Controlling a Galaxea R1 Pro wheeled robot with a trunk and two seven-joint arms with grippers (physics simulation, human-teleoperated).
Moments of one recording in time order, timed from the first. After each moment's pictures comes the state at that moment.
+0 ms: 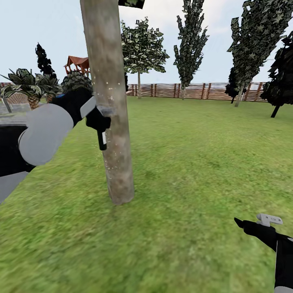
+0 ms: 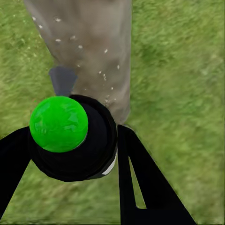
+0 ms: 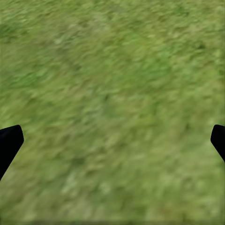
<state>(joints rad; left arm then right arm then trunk) -1.86 -0.05 0.03 -0.03 -0.16 0.98 -0.10 -0.47 -0.05 -0.85 -1.23 0.53 0.48 0.68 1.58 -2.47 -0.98</state>
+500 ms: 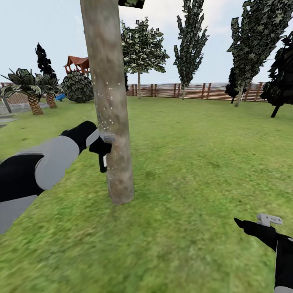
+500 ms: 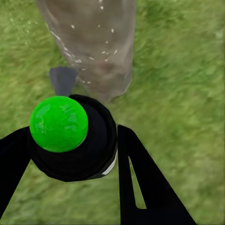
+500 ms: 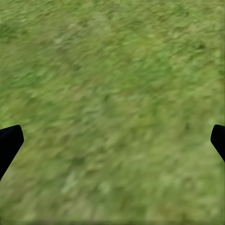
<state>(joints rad) -1.65 -0.03 0.03 -0.03 -0.17 0.88 -0.10 -0.47 -0.05 -0.85 -1.23 0.53 0.48 0.68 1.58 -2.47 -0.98</state>
